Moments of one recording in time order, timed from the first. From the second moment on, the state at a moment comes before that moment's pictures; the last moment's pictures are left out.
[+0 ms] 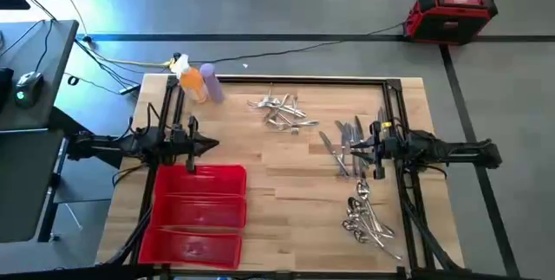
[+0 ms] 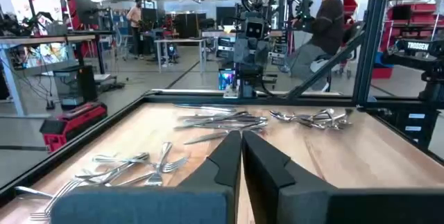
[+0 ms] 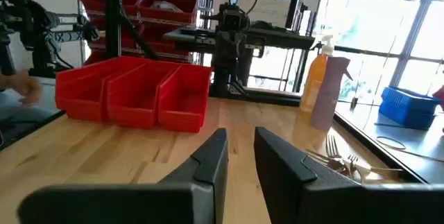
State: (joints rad) left arm -0.06 0.02 0.01 0.07 -0.17 0.03; right arm 0.03 0.01 0.01 0.01 0.00 -0.13
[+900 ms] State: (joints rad) left arm -0.06 0.02 0.01 0.07 -0.17 0.03; right arm 0.03 0.05 0.01 0.45 0.17 0.35
